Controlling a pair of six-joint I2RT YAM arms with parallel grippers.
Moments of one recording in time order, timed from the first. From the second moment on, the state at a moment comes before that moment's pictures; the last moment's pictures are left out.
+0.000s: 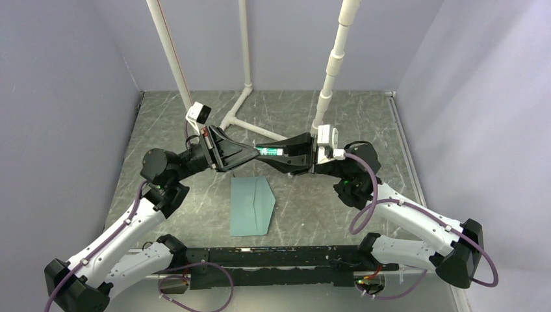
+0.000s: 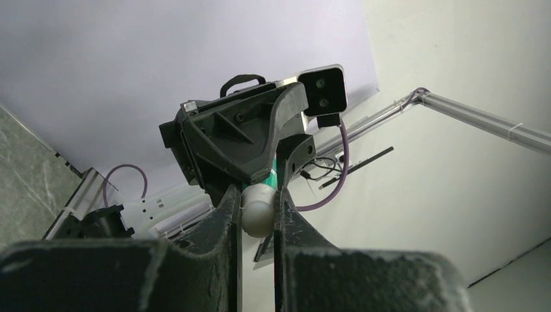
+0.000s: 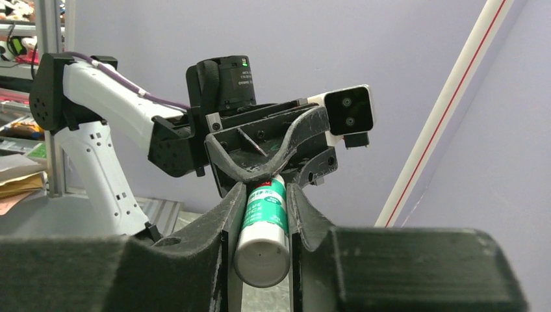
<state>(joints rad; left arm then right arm) -0.60 0.86 0.79 0.60 0.64 -1.51 0.89 1.06 0.90 0.73 -0.63 0.05</state>
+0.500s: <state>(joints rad) -0.60 0.77 0.82 0.35 0.60 -1.32 0.90 1.05 0.95 0.54 -0.43 0.08</state>
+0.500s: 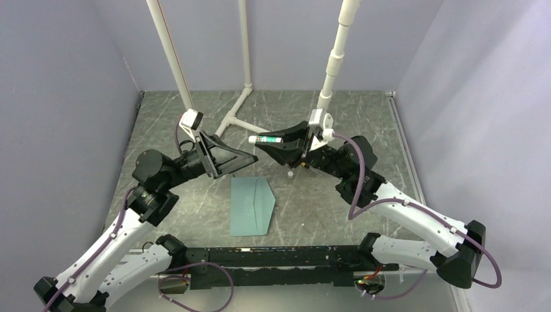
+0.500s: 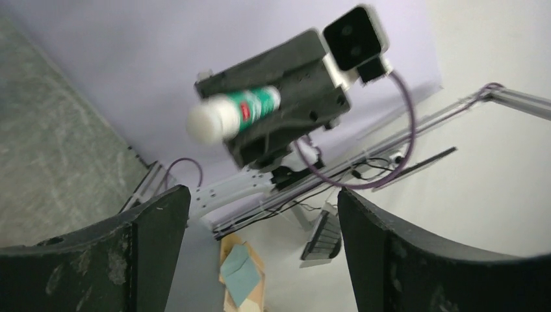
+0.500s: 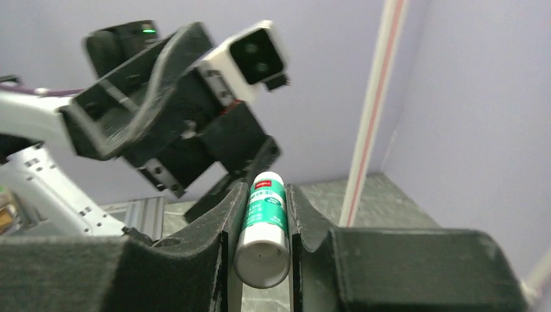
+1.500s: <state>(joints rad) -0.60 1.00 0.39 -0.29 0.13 -0.99 1.17 1.61 0.97 -0.13 0.27 0.43</state>
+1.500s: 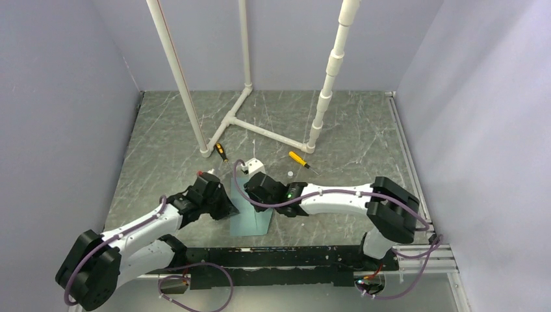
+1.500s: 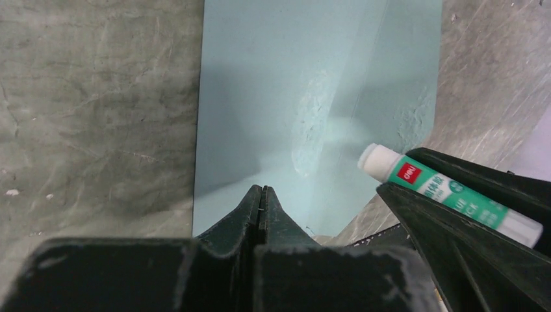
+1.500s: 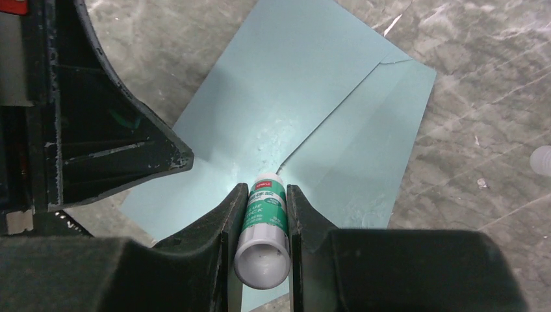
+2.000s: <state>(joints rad) -0.60 1.05 0.28 -0.10 0.19 -1.06 1.17 1.75 0.98 -0.06 0.23 0.45</state>
